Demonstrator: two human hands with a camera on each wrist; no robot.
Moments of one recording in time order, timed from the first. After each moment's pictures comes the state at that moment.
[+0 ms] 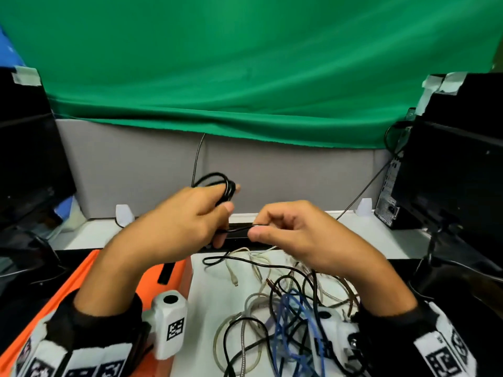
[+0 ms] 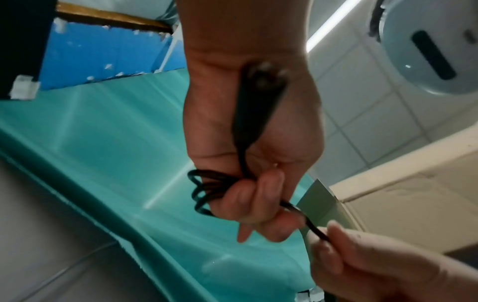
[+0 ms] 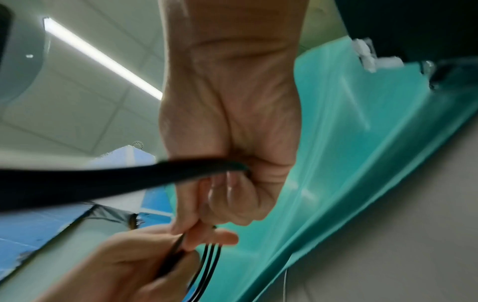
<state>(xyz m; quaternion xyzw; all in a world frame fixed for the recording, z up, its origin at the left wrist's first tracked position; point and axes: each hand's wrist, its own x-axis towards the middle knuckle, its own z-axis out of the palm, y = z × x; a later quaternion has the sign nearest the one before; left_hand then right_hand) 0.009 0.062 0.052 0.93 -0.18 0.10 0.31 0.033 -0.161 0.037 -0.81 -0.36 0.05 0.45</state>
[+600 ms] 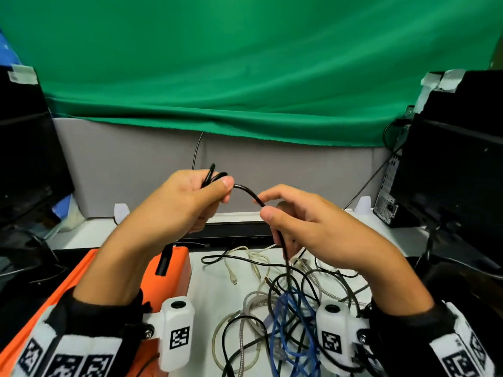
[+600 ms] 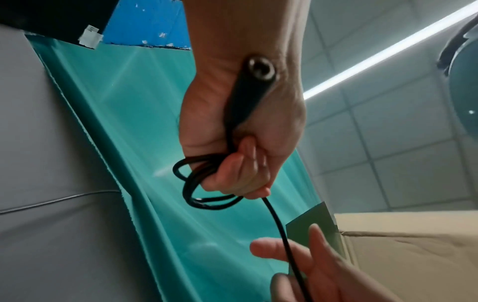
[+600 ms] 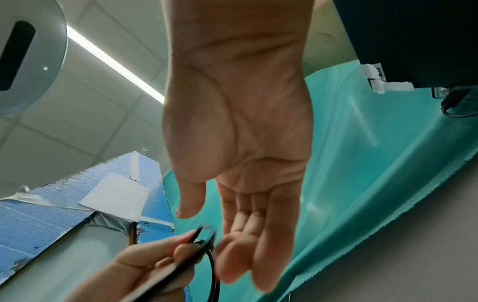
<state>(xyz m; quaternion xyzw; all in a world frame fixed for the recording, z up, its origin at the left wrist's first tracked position) 0.014 0.059 0.056 0.80 -0.13 0.07 0.58 0.030 -0.175 0.046 -0.82 -0.34 0.04 0.46</state>
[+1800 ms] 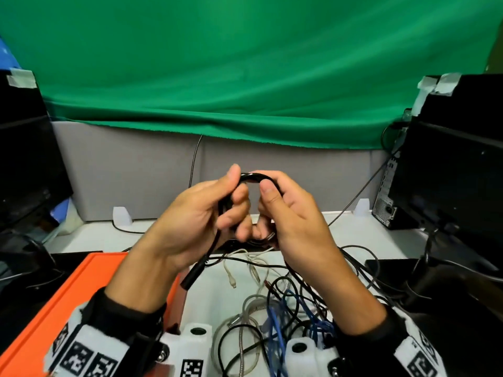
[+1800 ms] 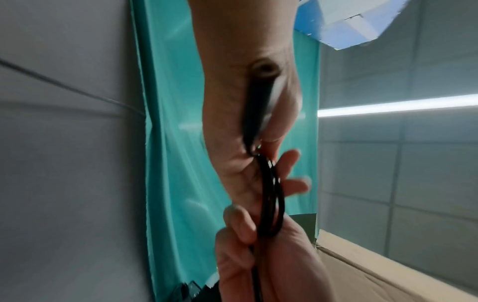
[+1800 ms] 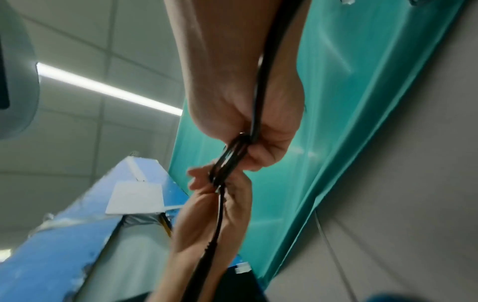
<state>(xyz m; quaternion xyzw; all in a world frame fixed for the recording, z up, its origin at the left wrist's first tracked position) 0.012 0.028 0.050 0.53 -0.21 -0.11 0.82 0.026 -0.128 0.028 -0.66 -0.30 -0.08 0.68</state>
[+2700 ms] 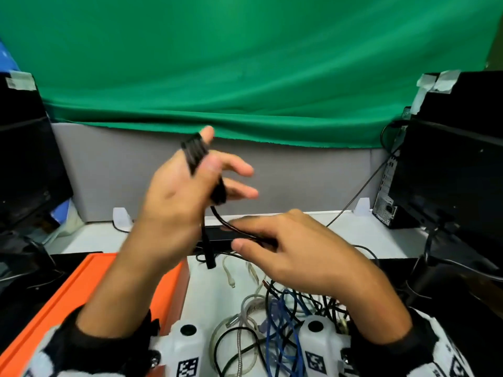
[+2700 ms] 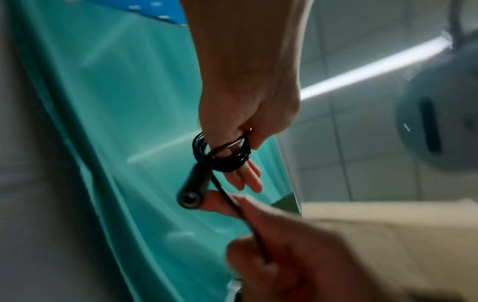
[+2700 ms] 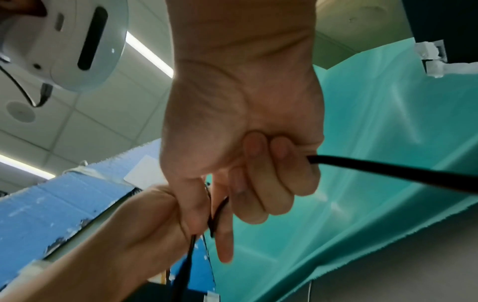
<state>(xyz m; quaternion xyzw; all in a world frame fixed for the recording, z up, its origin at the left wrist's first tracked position) -0.007 0.024 0.060 0.65 -0.24 0.25 0.68 0.007 -0.153 0.048 -0.89 -0.39 -0.07 0.23</state>
